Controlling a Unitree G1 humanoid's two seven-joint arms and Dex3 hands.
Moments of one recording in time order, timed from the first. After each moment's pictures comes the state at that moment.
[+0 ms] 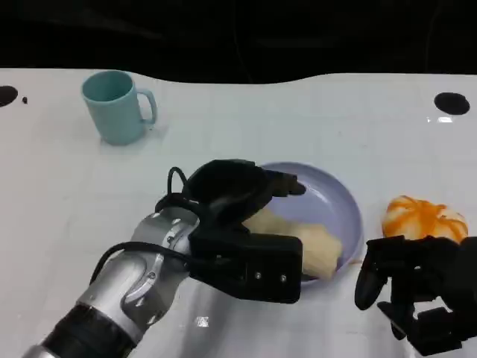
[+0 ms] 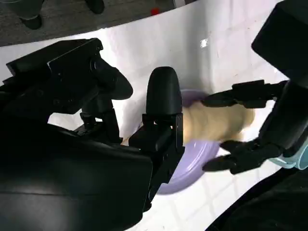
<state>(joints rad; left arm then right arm) -0.54 0.16 -0.54 0.28 0.74 -0.02 -0.17 0.09 -0.47 0.14 -0.64 -0.01 0.63 0.42</state>
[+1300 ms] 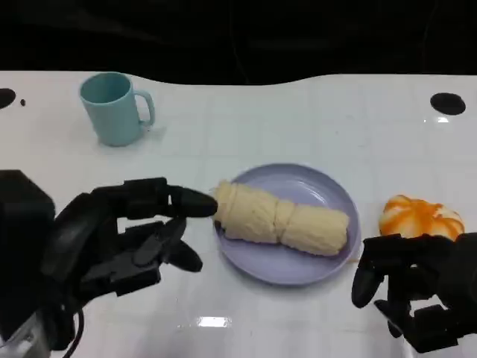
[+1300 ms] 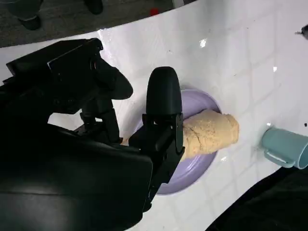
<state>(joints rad) 0.00 0.12 0.14 -0.71 -0.25 0.90 -0.37 0.07 -0.46 0.15 -0.62 -0.01 0.63 0.42</state>
